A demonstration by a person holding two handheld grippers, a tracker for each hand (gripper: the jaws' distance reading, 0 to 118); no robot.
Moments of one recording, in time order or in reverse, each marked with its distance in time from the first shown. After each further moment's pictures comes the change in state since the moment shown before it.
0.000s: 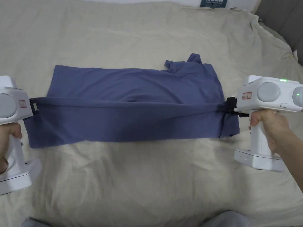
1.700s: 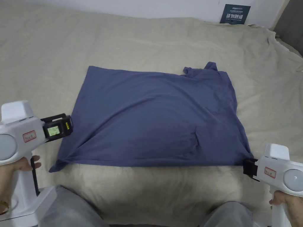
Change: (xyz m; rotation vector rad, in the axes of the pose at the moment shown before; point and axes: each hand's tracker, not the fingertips) left arm -0.074 -0.107 0.126 0.083 -0.165 0.115; right arm 0.019 -0.194 0.091 0.042 0.102 0.032
